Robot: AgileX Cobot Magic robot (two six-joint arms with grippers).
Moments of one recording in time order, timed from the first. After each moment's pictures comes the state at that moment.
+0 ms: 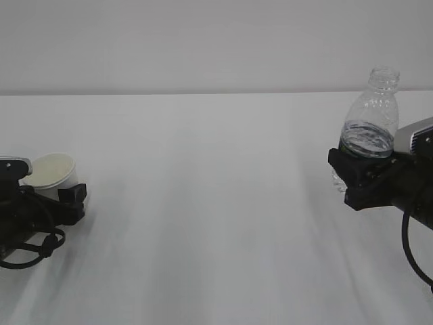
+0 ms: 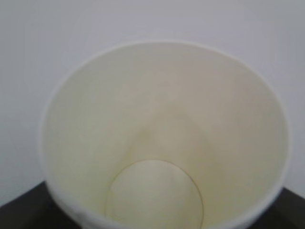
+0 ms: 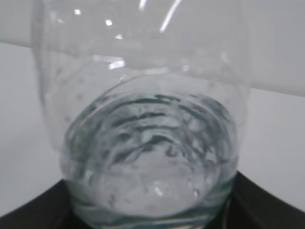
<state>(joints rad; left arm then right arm) -0.23 2.09 -0.46 -0.11 -1.16 -0.10 0.07 1.75 -0.36 -0.40 -1.12 0.05</state>
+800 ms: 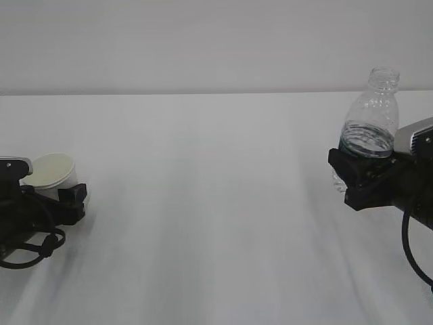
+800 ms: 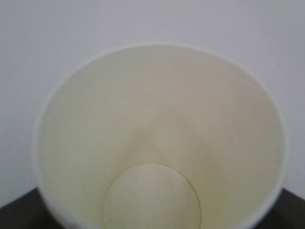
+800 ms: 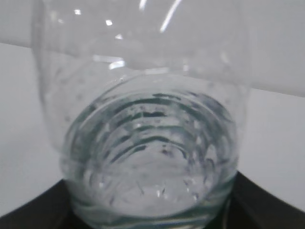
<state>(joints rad) -0.23 2.09 -0.46 -0.11 -1.16 -0.10 0.07 1.75 -0.36 -0.40 -1.12 0.05</state>
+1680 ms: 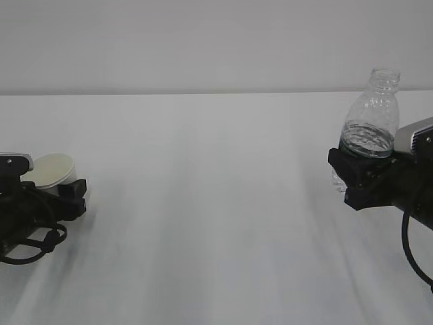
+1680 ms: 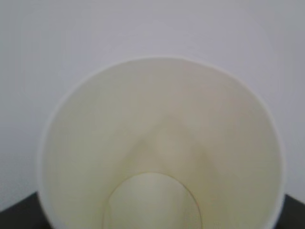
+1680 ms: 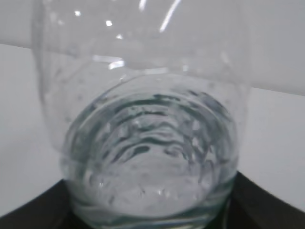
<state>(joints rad) -0.23 2.09 -0.48 -0.11 -1.16 -0.10 0.07 1.75 -0.36 -0.40 -1.12 0.05</state>
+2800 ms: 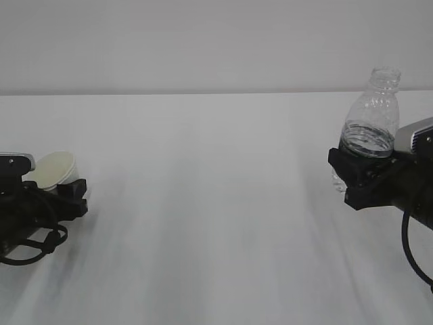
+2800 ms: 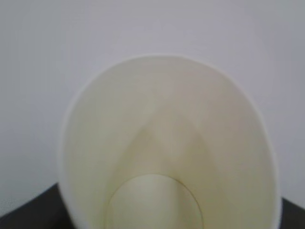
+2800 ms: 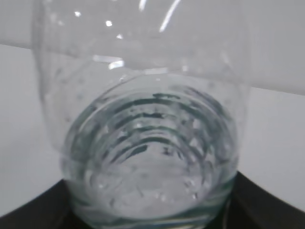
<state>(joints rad) -0.23 2.09 -0.48 -0.09 -1.16 -0.10 0.07 1.75 -0.36 -0.40 -1.12 0.06</state>
